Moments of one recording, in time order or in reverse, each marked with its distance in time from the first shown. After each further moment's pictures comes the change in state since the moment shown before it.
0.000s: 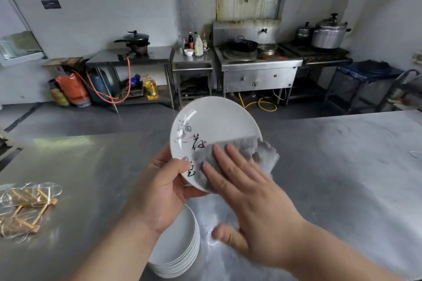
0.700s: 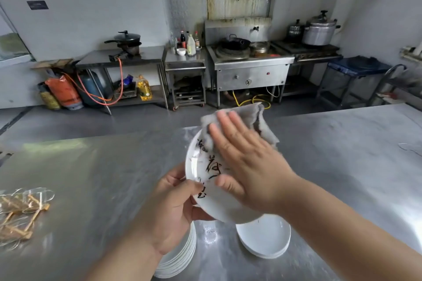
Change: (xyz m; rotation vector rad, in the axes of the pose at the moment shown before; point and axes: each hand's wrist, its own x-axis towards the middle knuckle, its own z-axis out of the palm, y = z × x) left_hand -0.014 -0.027 0.005 0.131 -0.090 -0.122; right_hand 0.029 0.039 -0.019 -0.086 0.024 0.036
